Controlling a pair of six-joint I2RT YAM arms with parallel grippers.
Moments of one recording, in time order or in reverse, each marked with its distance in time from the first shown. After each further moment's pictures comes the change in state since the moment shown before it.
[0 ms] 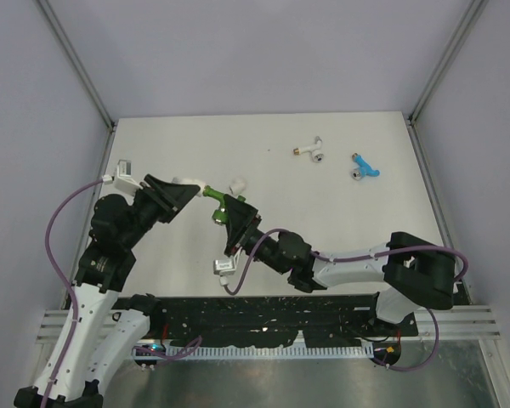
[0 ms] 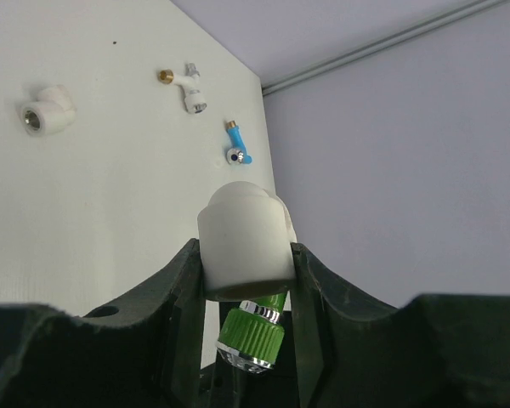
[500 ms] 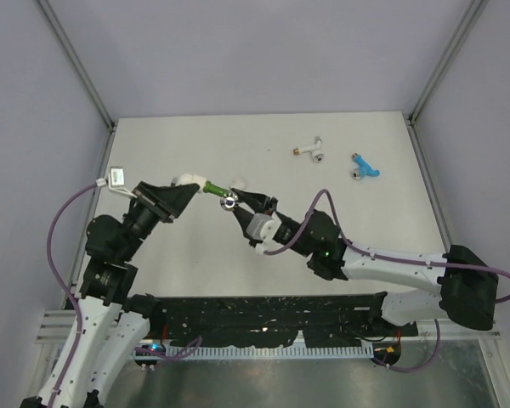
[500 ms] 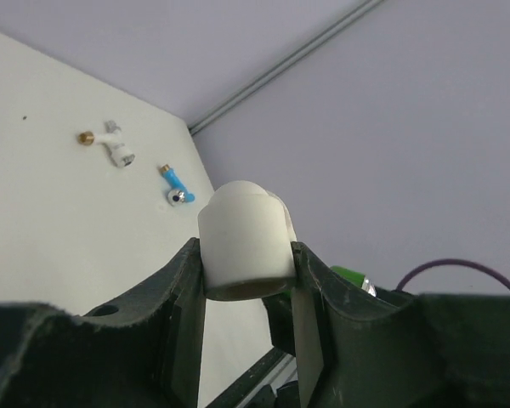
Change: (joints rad) left arm -0.002 -0.090 -0.125 0.275 0.047 0.008; right arm -0.089 -0.258 0.038 -0.229 -0.172 0.831
